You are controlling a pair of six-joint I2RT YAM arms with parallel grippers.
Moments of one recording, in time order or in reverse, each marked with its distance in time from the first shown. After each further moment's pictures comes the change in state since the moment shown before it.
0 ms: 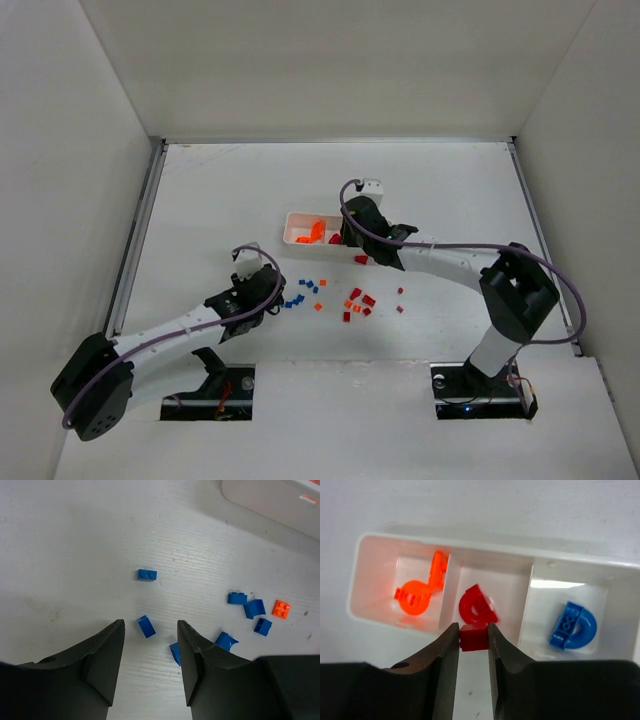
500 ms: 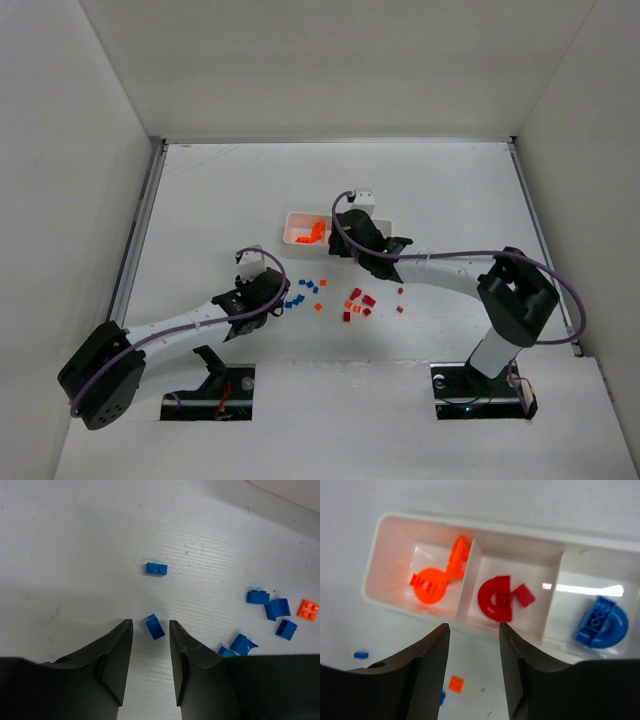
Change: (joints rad) left arm -0.013 0.079 -0.013 0.023 -0.021 -0.017; right arm 0.035 0.011 -0.055 0.116 0.003 -0.009
